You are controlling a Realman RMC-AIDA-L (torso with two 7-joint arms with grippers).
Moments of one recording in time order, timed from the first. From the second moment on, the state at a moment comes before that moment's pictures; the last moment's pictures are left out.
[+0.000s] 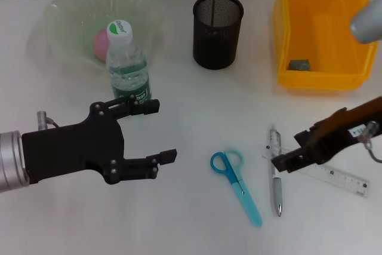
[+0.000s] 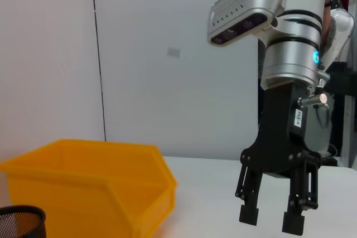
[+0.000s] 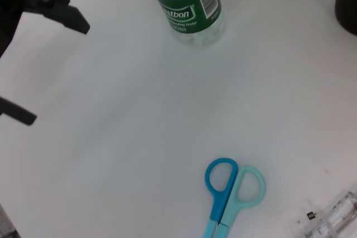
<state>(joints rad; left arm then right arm) -0.12 -2.07 1.28 1.02 1.50 1.55 -1.16 0.37 2.08 -1.39 -1.69 -2.36 -1.76 2.67</state>
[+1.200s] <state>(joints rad) -0.13 -2.06 1.18 0.90 1.50 1.58 -1.10 0.59 2.09 -1.80 -1.46 -2.47 -1.56 2.96</state>
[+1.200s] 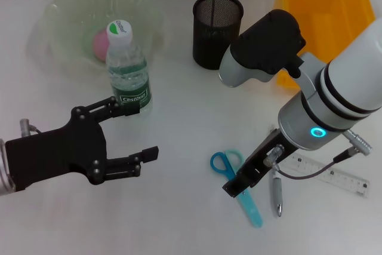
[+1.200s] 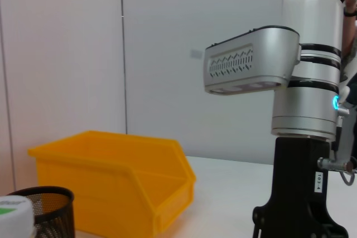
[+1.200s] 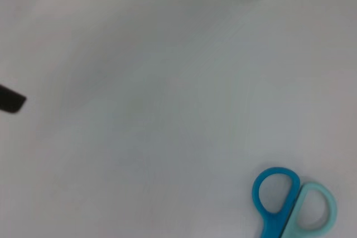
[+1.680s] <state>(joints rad) -0.13 -2.06 1.16 0.87 1.50 1.60 -1.08 0.62 2.09 -1.82 -1.38 -2.47 -1.53 2.96</state>
